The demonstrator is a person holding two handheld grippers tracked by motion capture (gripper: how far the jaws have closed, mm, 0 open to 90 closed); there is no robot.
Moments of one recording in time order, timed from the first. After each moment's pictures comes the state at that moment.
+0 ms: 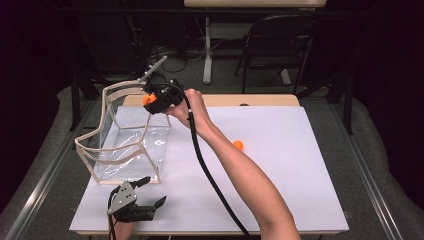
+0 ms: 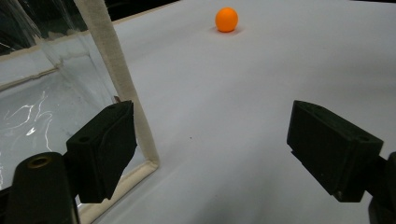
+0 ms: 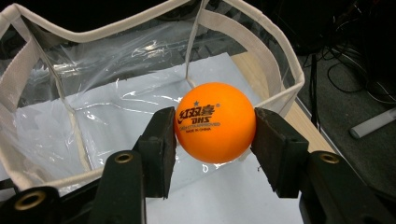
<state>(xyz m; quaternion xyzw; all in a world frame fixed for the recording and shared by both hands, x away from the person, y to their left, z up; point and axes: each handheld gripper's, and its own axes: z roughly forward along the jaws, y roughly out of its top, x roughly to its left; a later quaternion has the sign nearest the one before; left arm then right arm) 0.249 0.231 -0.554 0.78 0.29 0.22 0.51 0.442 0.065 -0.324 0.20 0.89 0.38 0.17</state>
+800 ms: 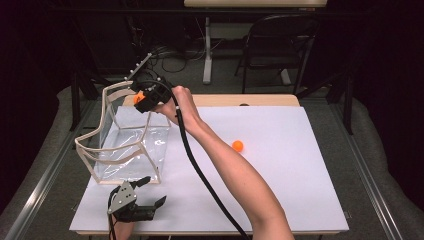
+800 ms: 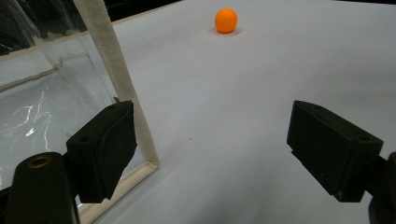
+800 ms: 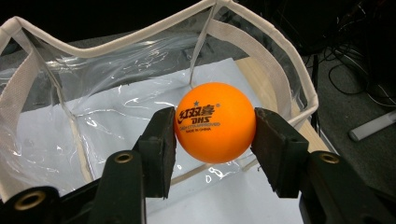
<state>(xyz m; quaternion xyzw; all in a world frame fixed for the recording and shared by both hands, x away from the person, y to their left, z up) 0.250 0.231 -0.554 0.78 0.28 0.21 0.51 0.445 0.092 -0.320 0.19 0.90 0.37 0.17</state>
